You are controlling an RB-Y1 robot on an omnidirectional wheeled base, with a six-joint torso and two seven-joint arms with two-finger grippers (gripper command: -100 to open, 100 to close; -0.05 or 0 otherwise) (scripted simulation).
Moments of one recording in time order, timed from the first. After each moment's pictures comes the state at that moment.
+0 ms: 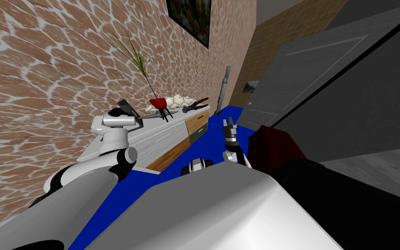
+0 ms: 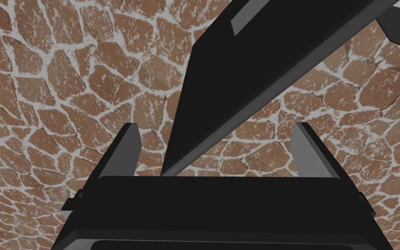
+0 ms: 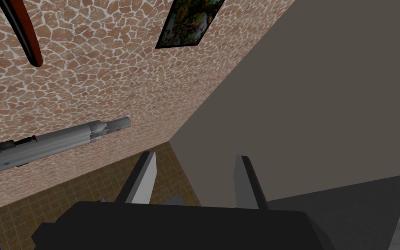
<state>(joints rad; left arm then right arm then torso) -0.93 0.63 0.36 -0.89 -0.26 0.46 -0.39 0.54 -0.03 0.01 -2.31 -0.07 -0.50 -0.01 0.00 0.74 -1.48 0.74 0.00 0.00</state>
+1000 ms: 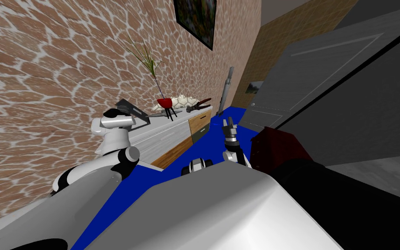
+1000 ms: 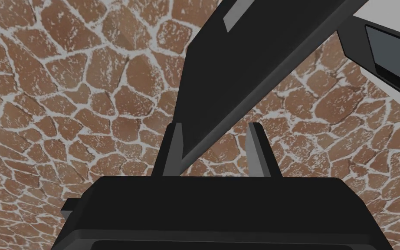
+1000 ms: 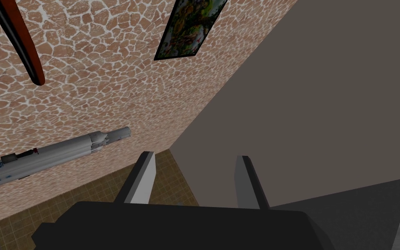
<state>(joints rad) -0.93 0.59 0.46 -0.90 -0.18 0.43 -0.28 0.54 -0.03 0.01 -2.31 -0.07 -0.50 -0.01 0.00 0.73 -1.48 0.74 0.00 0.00</state>
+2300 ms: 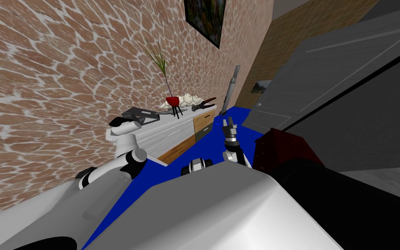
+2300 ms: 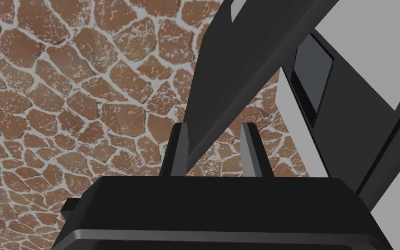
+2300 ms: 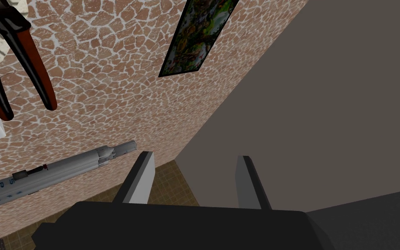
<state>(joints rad) -0.88 0.48 0.63 -0.91 -0.01 0.31 -0.09 0.54 -0.03 0.01 -2.31 -0.07 -0.50 -0.01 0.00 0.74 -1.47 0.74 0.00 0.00</state>
